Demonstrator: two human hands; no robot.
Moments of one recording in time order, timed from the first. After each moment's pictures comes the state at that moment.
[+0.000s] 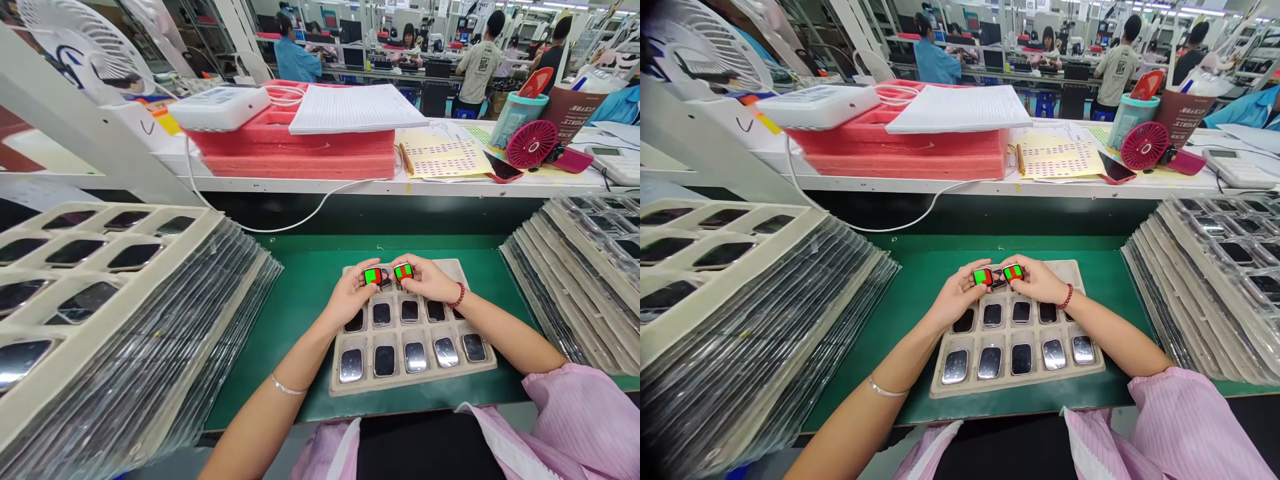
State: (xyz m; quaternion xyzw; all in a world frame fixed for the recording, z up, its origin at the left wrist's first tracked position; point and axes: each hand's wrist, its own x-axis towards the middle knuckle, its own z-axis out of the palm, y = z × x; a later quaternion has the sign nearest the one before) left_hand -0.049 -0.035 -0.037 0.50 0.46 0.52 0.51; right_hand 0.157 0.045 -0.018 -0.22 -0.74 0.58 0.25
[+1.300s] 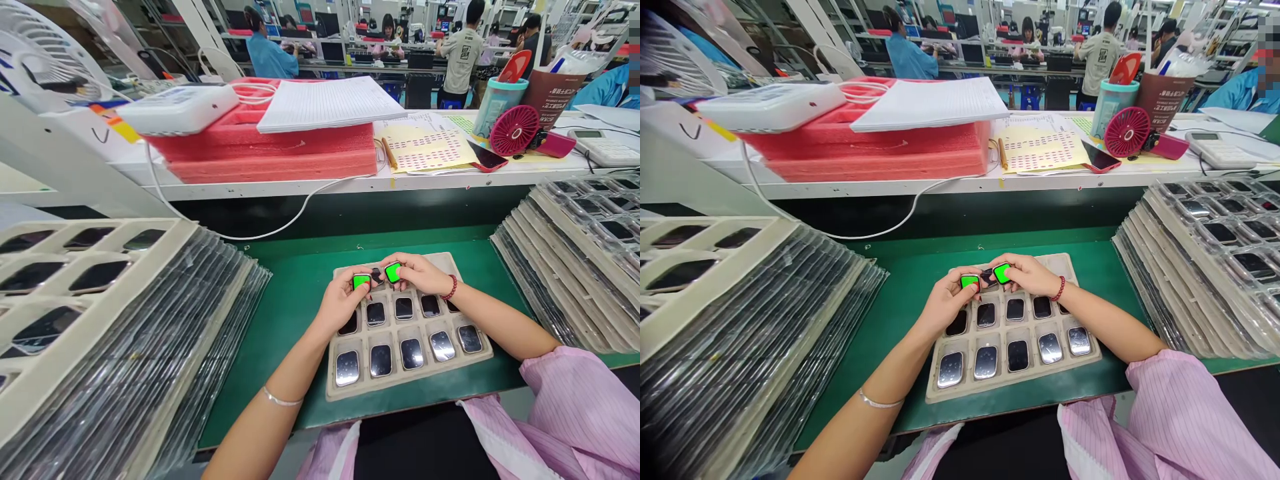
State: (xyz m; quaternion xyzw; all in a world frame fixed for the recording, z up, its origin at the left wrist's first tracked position) left_hand -0.044 -0.041 -0.028 0.50 0.49 0.52 0.48; right_hand 0.157 0.051 -0.021 -0.24 -0.69 0.64 0.23
